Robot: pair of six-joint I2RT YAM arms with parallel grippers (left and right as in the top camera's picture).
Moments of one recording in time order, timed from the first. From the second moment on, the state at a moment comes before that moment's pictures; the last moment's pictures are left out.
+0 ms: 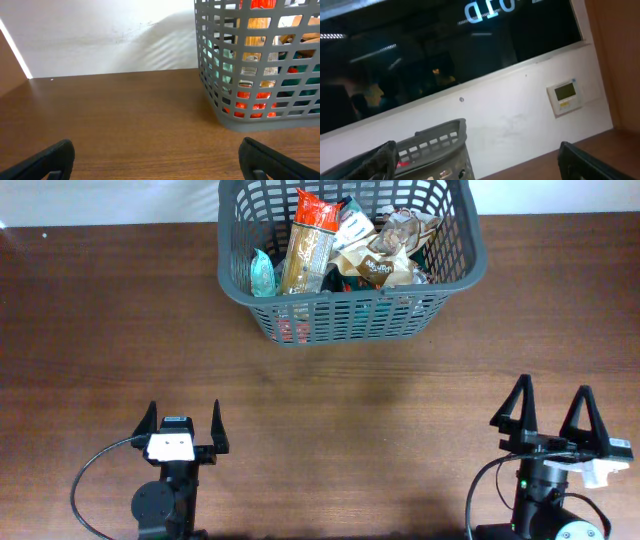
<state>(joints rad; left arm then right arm) 0.10 0.02 0.02 -0.08 0.06 0.07 0.04 0.02 0.23 0.17 0.21 0.29</state>
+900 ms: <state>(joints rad) 0.10 0.02 0.02 -0.08 0.06 0.07 0.00 0.01 0.01 0.50 0.21 0.29</state>
